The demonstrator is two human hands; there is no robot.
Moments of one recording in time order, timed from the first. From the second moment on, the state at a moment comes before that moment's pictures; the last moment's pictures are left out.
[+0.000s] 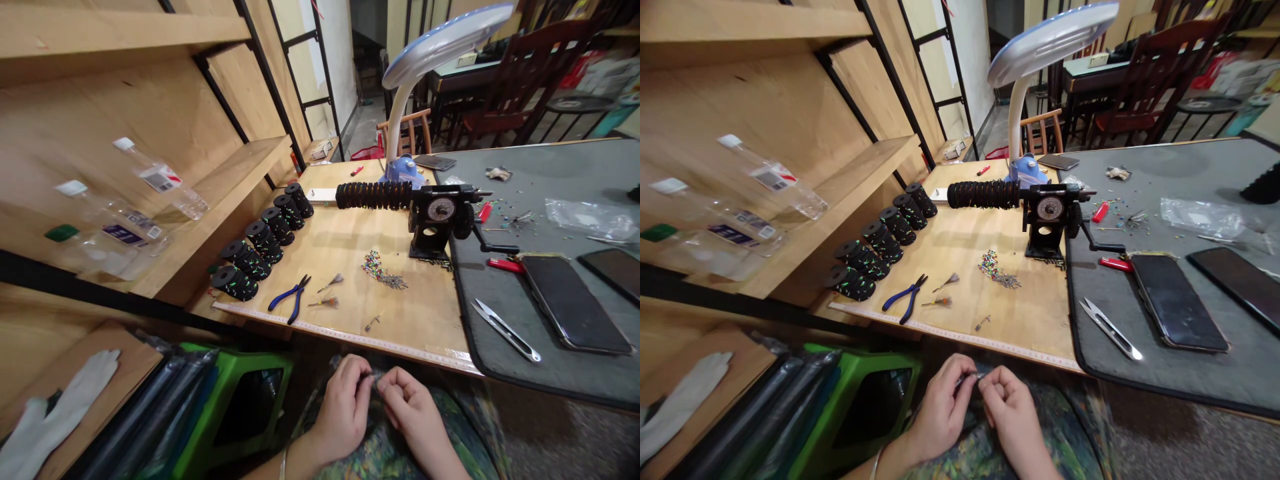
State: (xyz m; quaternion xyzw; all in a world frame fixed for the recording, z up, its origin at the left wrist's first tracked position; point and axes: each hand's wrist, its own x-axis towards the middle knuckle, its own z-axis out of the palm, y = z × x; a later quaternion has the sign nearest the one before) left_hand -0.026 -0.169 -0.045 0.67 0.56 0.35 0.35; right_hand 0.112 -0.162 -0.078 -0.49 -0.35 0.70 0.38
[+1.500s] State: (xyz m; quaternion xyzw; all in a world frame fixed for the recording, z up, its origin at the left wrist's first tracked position) left_hand -0.019 -0.163 -0.047 0.55 0.57 0.32 0.52; right_hand 0.117 -0.156 -0.072 -0.47 -0.30 0.70 0.44
